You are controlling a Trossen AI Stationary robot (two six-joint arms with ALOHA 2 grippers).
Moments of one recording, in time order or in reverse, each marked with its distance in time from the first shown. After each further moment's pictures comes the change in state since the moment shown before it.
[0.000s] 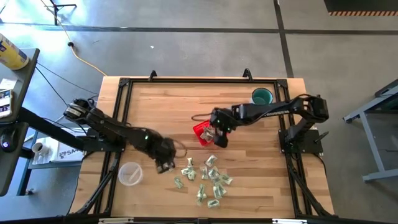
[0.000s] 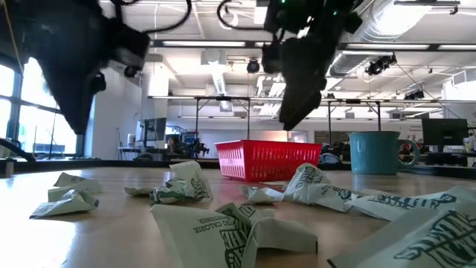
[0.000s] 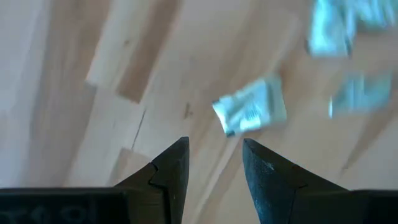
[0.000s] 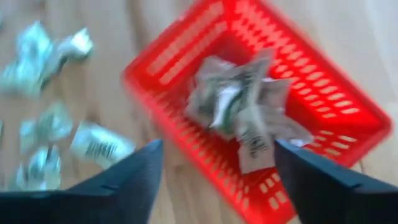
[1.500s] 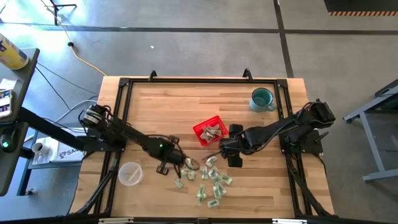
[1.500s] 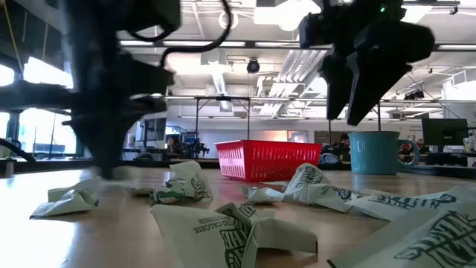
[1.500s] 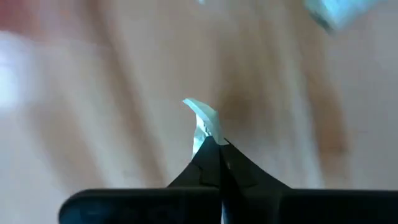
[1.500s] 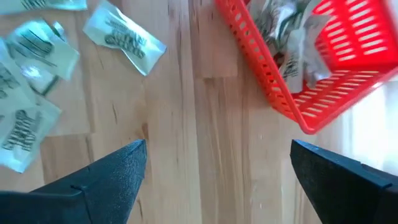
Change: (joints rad) left arm 0.018 0.239 0.040 0.167 -0.135 0.748; right arm 0.352 -0.038 0.001 -0.263 0.325 0.089
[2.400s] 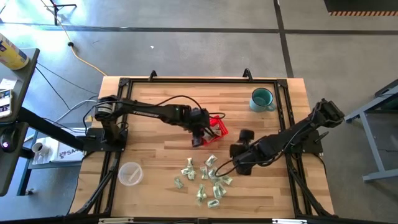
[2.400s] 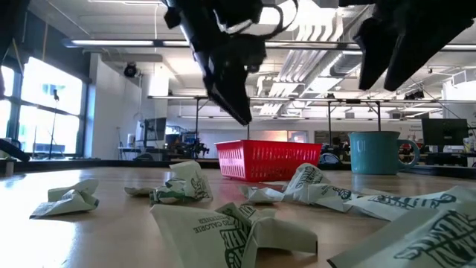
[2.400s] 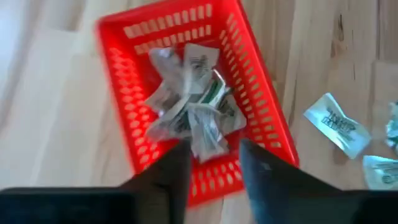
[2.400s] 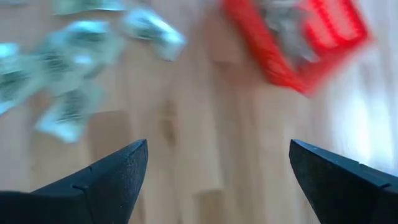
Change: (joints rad) left arm 0.389 0.091 0.366 0.115 0.141 -0.101; right arm 0.185 -0.093 0.001 -0.112 0.110 0.211
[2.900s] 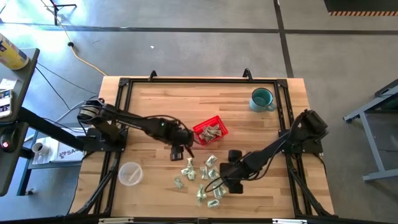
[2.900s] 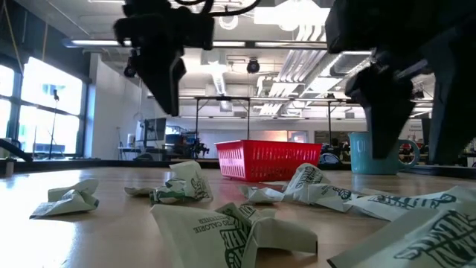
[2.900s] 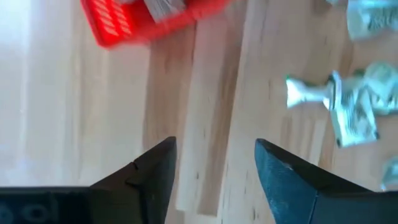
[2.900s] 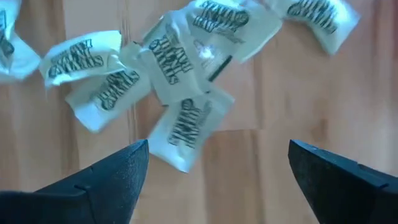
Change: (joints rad) left arm -0.205 -0.168 -0.133 -0.308 -0.142 -0.133; right arm 0.057 0.266 -0.001 0.321 -0.257 0.069
